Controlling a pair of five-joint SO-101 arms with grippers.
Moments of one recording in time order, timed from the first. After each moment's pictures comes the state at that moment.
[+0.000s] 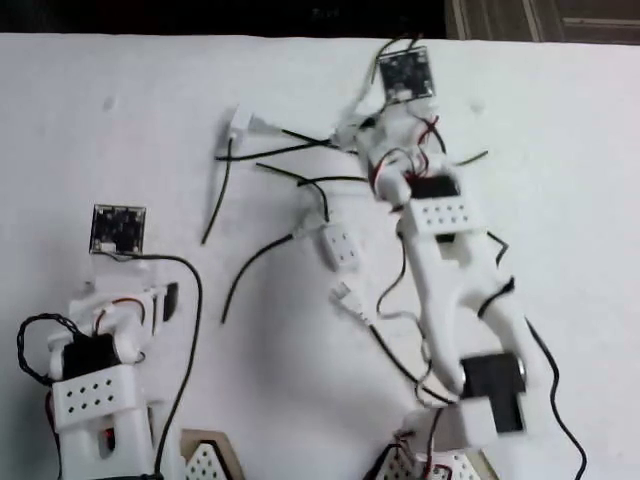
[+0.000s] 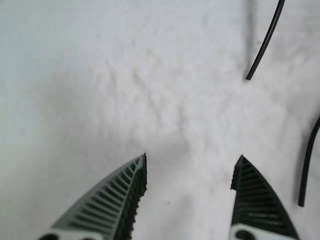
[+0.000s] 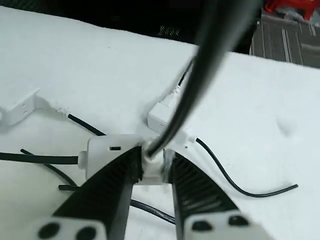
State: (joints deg) left arm -22.5 -65.1 78.9 49.6 -18.7; right arm -9.9 0.5 19.6 22.8 6.3
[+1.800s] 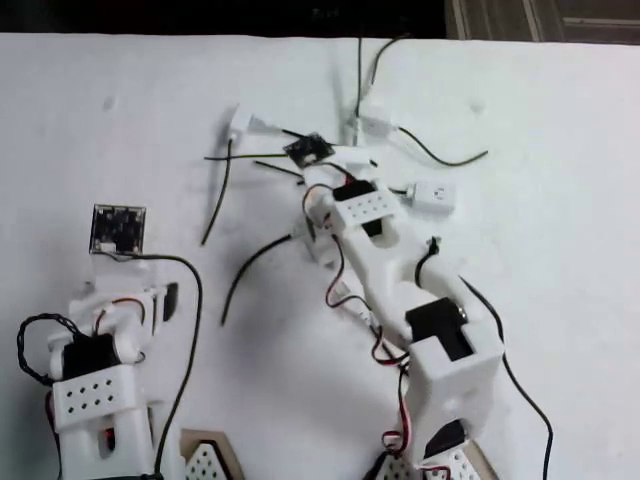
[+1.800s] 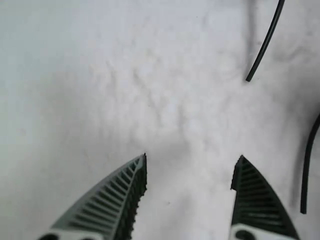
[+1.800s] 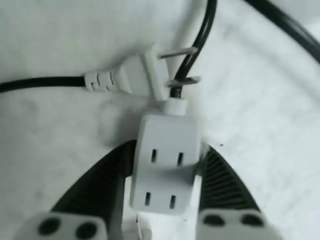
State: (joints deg) left arm -22.5 -65.1 78.9 49.6 -18.7; right arm -23.9 17.9 12.9 55.7 10.9
